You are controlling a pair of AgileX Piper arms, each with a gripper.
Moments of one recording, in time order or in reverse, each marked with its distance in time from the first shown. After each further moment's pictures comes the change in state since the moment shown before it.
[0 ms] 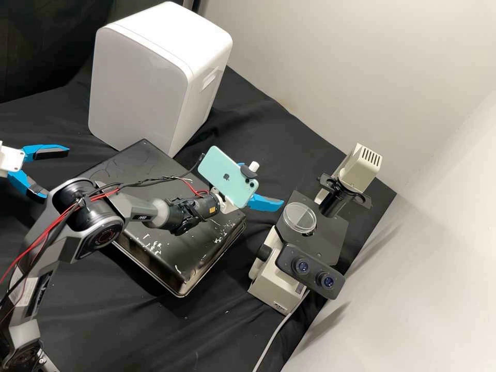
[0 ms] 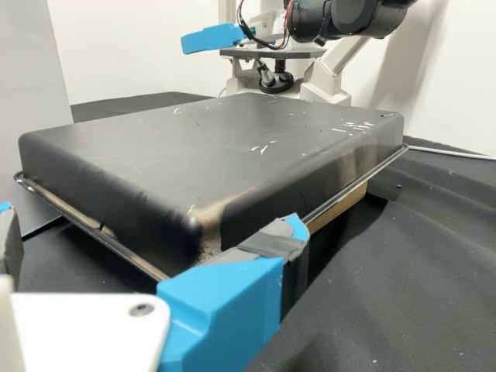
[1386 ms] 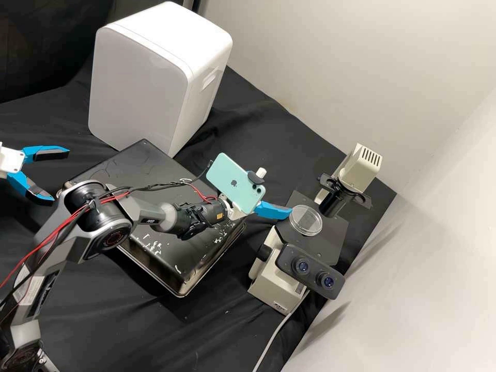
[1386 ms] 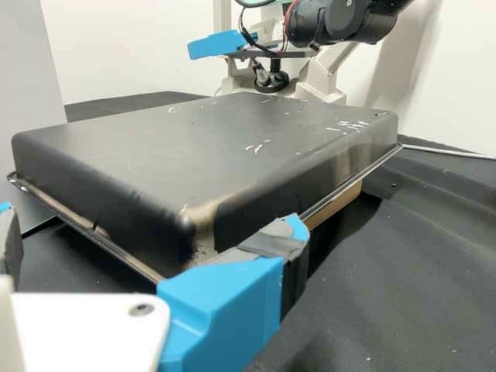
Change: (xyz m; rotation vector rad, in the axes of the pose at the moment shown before) left arm 0.000 -0.001 0.001 0.001 -0.008 -0.003; right arm 0.012 0.007 0.019 -0.032 -0.043 0.027
